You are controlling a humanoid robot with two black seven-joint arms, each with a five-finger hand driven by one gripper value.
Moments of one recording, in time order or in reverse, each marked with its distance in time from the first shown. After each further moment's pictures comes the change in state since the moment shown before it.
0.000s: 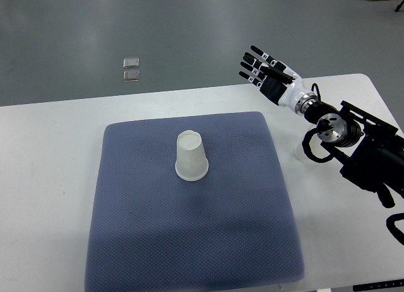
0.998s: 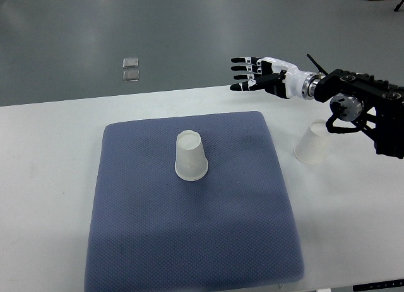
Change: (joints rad) left arm -0.001 0.000 0.000 -0.048 0.002 -0.002 -0.010; right arm 0.333 -0.152 -0.639 0.030 -0.273 0.087 -0.073
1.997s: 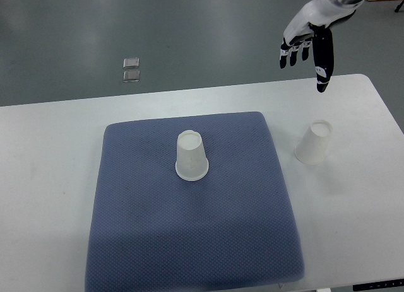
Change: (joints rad) left arm 0.003 0.000 0.003 -0.004 0.000 0.000 0.001; right arm 1.306 0.132 -1.221 0.676 -0.107 0.253 -0.064
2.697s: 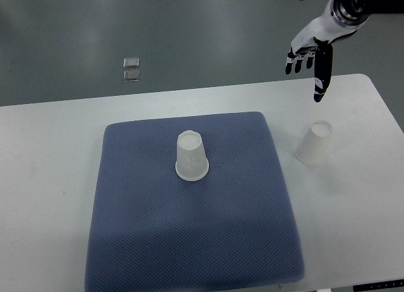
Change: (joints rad) left arm -0.001 0.000 -0.008 0.028 -0.002 0.003 0.001; right arm -0.274 -0.016 -0.023 -0.067 0.023 -0.204 -0.012
